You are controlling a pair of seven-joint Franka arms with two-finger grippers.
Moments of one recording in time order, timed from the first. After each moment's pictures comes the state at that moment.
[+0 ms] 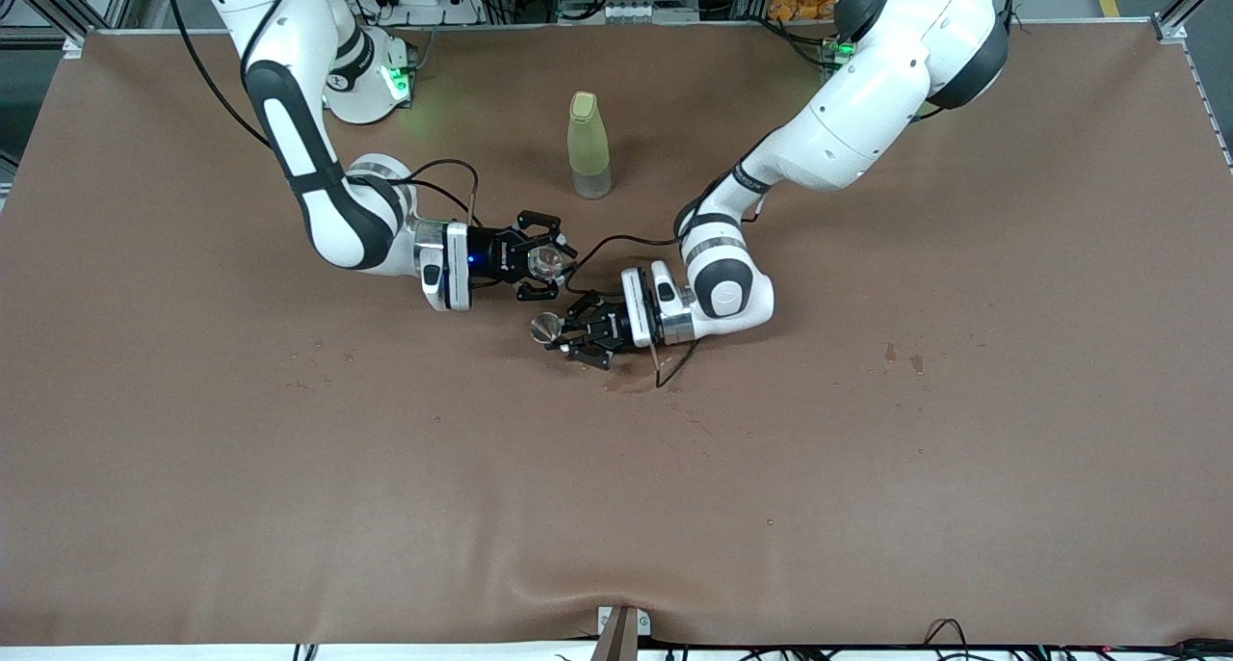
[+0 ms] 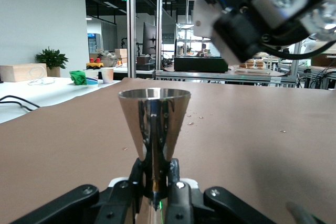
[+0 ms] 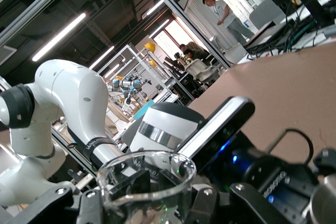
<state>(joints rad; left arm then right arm) -0.42 1.01 -0.33 -1.50 -2.08 2.27 2.73 0.52 0.39 -0.09 -2.24 2.06 1.80 -1.92</state>
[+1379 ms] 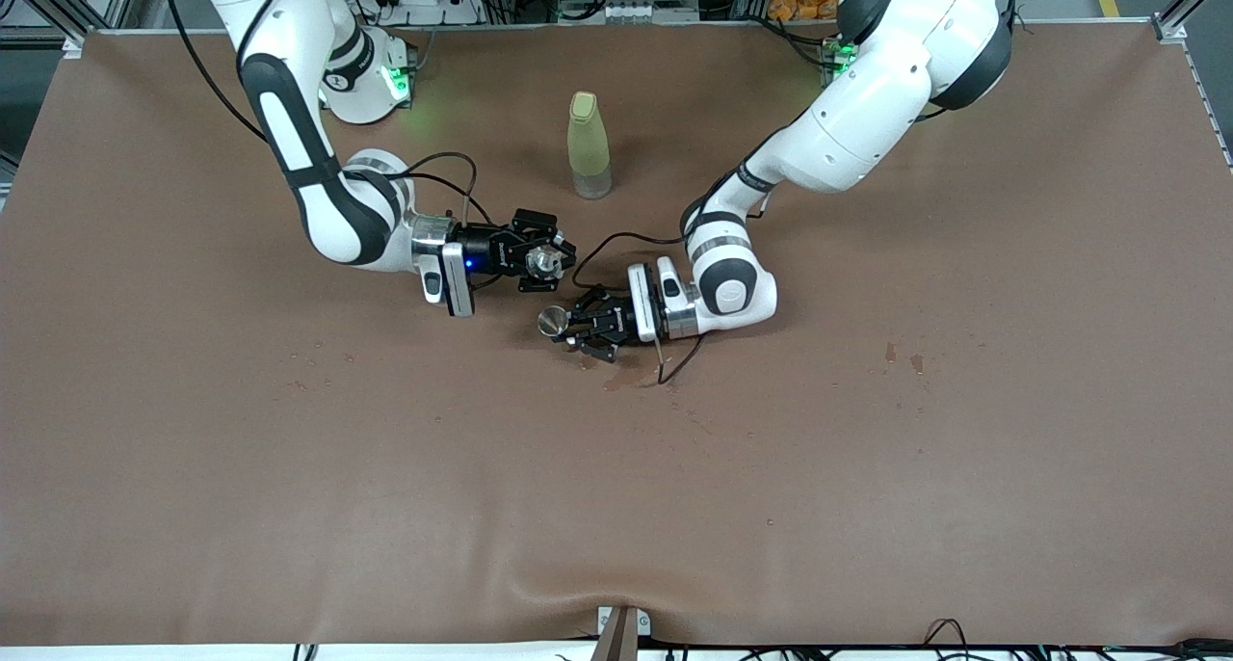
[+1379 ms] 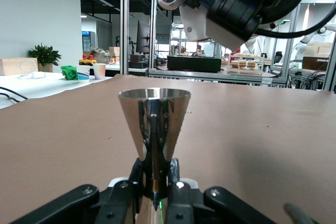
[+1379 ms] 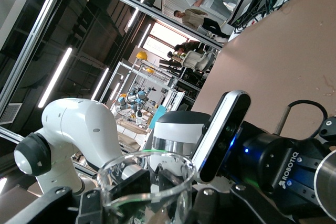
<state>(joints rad) -0.42 1.01 -0.33 -1.56 -2.08 2.22 2.74 0.52 0.37 -0.09 -2.25 2.06 1.80 -1.58</state>
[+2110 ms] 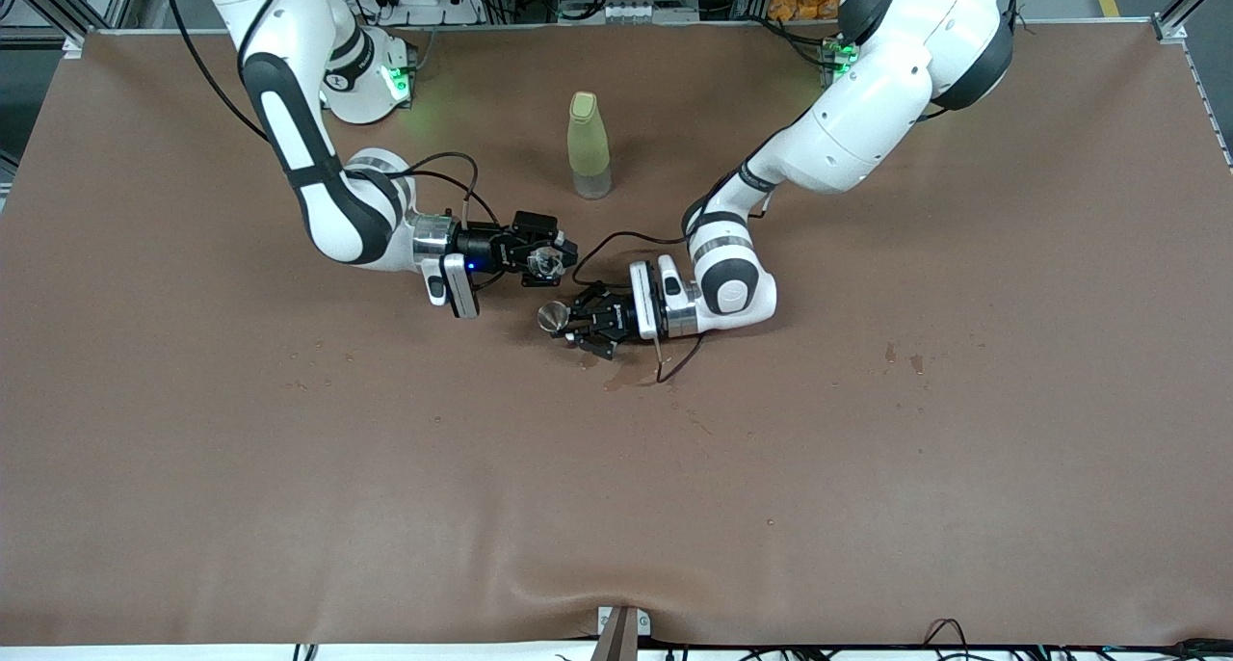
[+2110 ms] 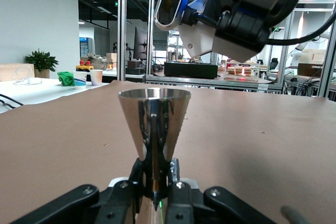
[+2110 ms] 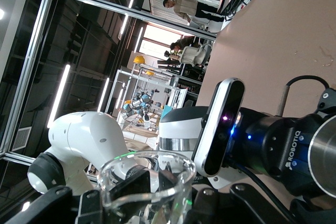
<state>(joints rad) -0.41 1.01 -0.33 -1.57 -2.08 2.19 2.75 0.53 0.37 -0.09 -2.25 2.06 1.80 -1.41</state>
